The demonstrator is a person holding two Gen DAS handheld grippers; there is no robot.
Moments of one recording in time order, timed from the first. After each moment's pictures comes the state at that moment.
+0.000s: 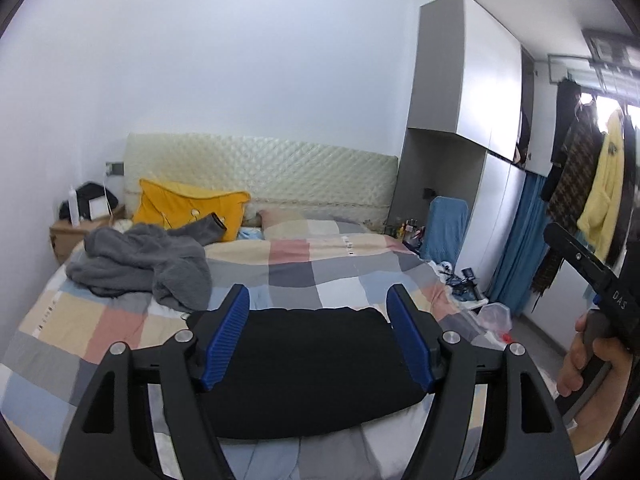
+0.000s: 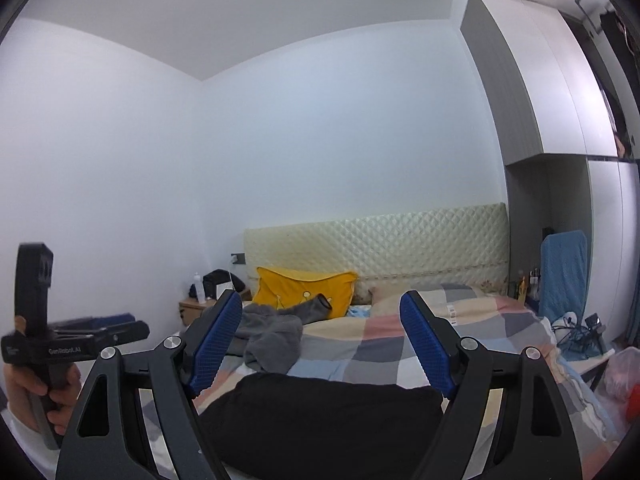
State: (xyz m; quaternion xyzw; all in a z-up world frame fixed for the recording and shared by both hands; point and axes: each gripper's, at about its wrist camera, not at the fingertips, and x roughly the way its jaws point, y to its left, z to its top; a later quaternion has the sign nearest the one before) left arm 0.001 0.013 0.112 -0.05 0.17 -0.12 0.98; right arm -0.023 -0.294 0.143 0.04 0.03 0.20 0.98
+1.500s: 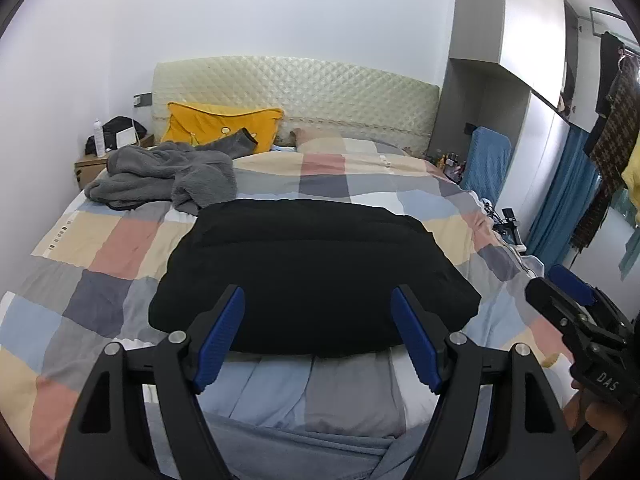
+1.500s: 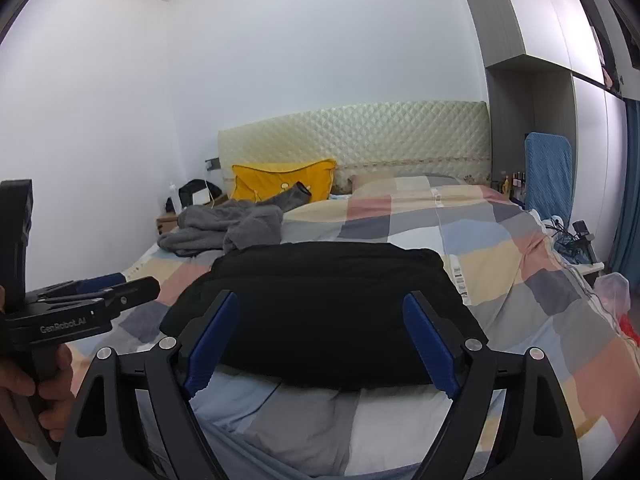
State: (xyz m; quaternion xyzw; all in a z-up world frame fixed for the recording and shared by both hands) left arm -0.001 -0.021 -0.018 -0.05 0.29 -0.06 0.95; right arm -0.021 -0.262 -0.019 0.03 0.20 0.16 0.97
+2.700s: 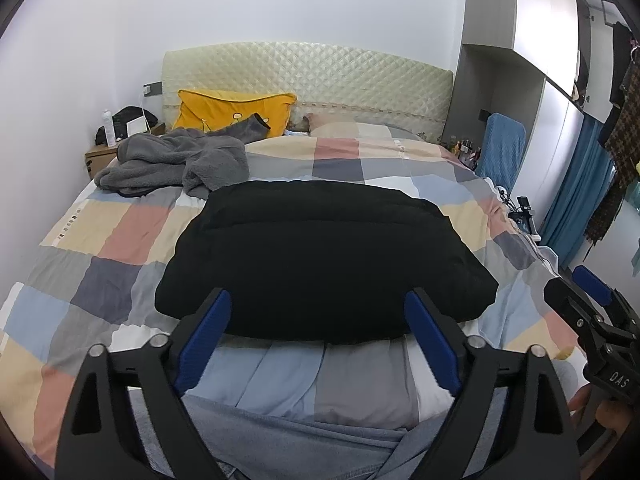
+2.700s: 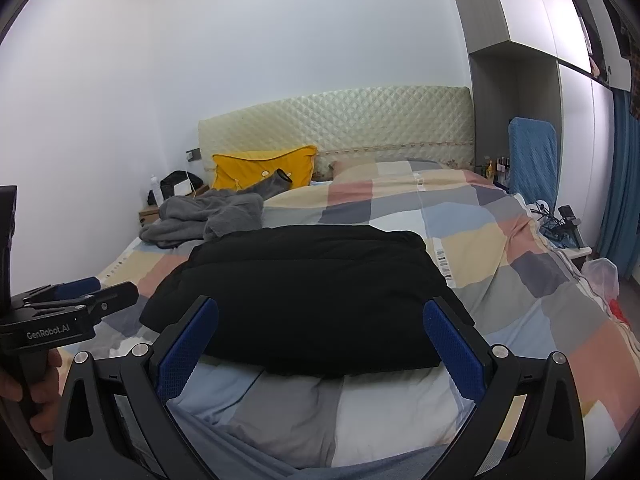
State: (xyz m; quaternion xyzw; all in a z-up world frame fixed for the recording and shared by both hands) left arm 0.005 -0.020 -0.036 -0.04 0.31 -0.03 0.95; right arm -0.014 -0.274 -0.036 0.04 0.22 0.13 0.97
